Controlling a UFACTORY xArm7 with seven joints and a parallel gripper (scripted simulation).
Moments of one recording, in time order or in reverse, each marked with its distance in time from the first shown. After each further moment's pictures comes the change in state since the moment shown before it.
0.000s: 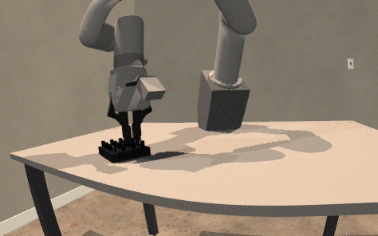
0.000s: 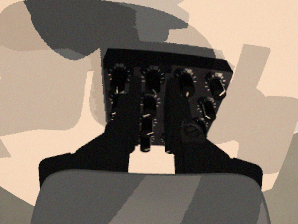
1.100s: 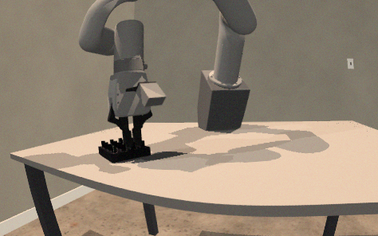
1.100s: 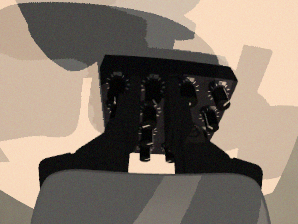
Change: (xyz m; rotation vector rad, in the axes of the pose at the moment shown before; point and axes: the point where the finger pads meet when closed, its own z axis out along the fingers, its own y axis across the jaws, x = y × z) arm 0.000 0.000 0.012 0.000 0.000 0.000
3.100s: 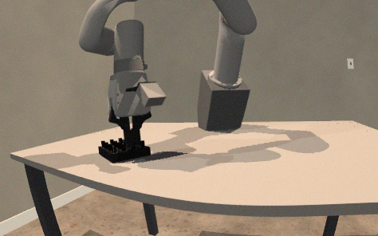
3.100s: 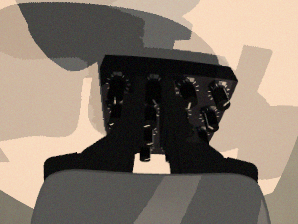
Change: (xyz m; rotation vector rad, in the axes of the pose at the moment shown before) arm 0.000 0.000 0.000 0.000 0.000 0.000
